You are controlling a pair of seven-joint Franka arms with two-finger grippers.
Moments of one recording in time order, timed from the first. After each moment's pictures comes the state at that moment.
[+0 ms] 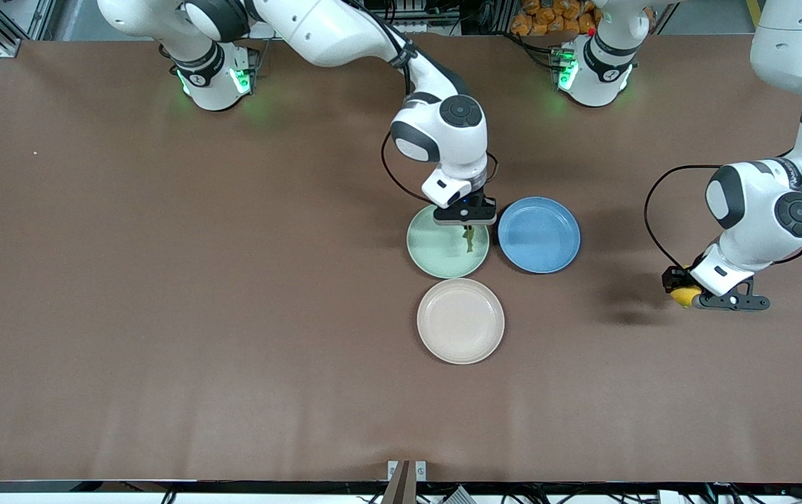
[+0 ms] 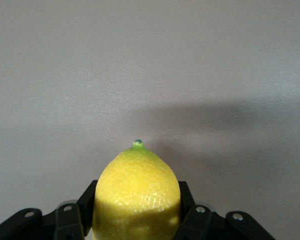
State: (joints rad) left arm 0.13 0.42 0.00 -2.07 0.07 2.59 0.17; right arm 0.98 0.87 -0.03 -1.20 -0.05 2.27 1.09
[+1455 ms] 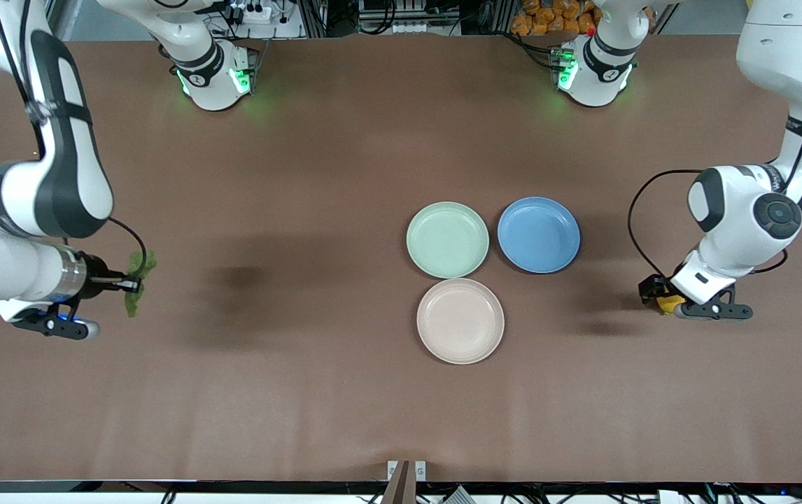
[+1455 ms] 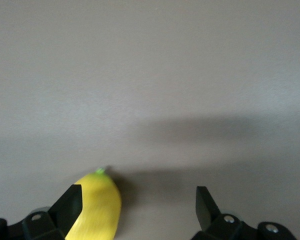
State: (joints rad) left arm 0.08 0.42 -0.06 -2.02 0.07 2.61 0.03; right arm 0.01 0.45 -0.02 -1.62 0.02 1.92 0.21
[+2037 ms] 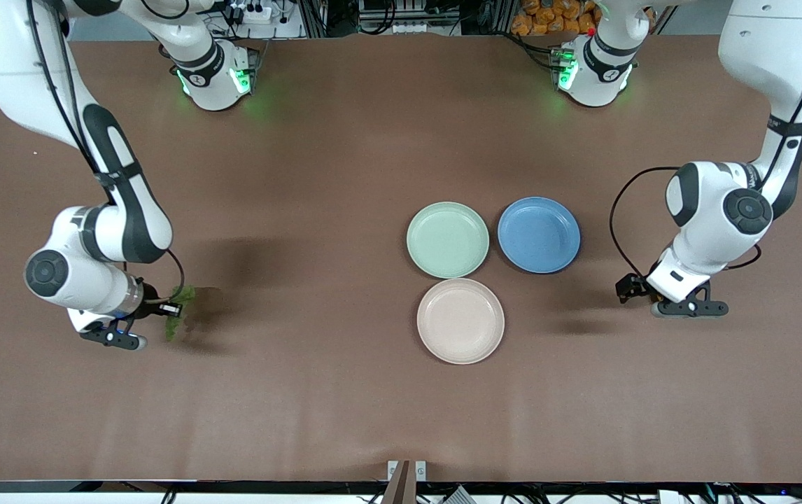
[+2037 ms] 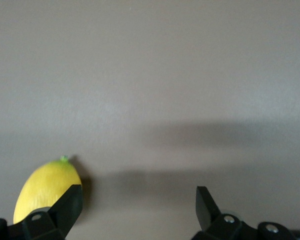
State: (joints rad) left arm 0.02 0.35 -0.06 -2.09 0.07 2.61 -0.06; right arm -0.03 0.62 0.02 -1.78 0.01 2.37 0.21
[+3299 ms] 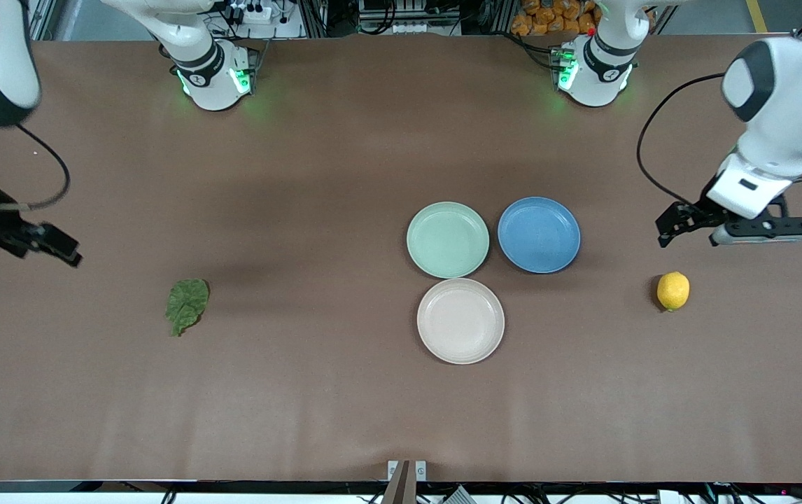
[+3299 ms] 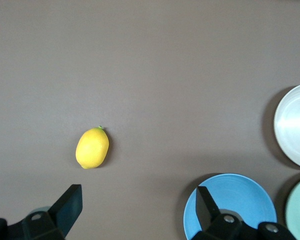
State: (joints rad) left arm 0.02 -0.08 -0.07 -2.09 -0.01 2.24 -0.07; right arm -0.10 0.03 0.04 -1.71 -0.01 1.89 0.11
